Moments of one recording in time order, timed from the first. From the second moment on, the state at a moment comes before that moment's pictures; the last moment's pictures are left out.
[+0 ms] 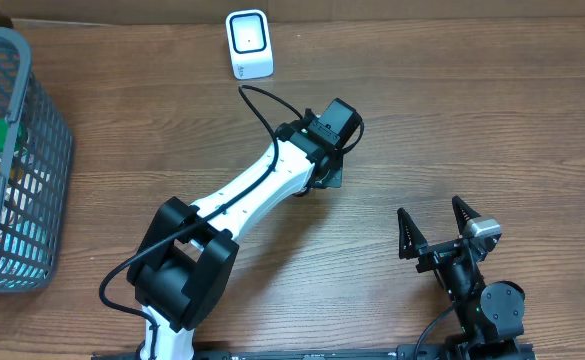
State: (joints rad) left arm -0.68 2.00 1.54 -0.82 -0.11 -0.57; right arm 0.17 0.01 0.02 -0.03 -0.09 0.19
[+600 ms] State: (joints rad) left arm -0.79 2.08 1.54 -0.60 -0.10 -0.58; right arm 0.17 0.01 0.02 -0.03 -0.09 0.19
